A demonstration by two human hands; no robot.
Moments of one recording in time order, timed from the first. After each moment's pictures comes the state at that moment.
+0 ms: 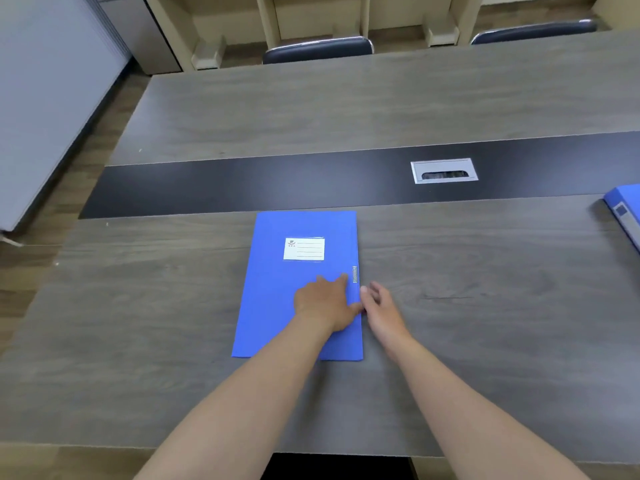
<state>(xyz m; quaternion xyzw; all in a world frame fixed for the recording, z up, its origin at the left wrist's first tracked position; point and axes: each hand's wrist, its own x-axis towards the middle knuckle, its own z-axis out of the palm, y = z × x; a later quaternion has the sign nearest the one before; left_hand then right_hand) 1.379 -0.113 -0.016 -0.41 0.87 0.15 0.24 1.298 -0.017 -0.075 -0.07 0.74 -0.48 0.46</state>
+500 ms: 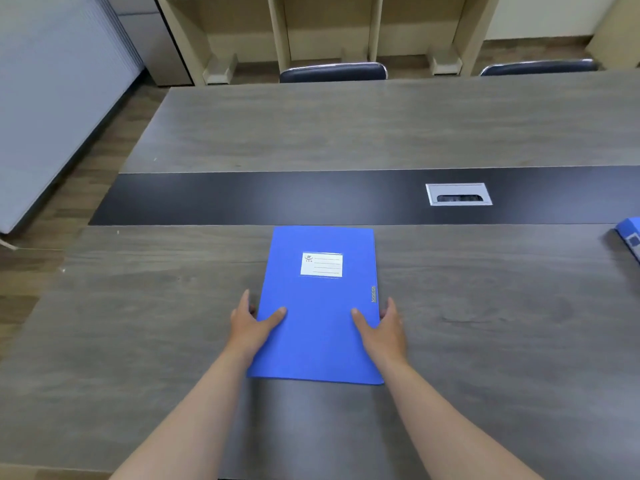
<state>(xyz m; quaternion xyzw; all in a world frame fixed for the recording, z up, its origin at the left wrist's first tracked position) 1.520 -0.204 -0.077 -0.63 0.57 0.51 -0.11 1.330 -0.047 -0.086 -0.11 0.84 -0.41 0.33</state>
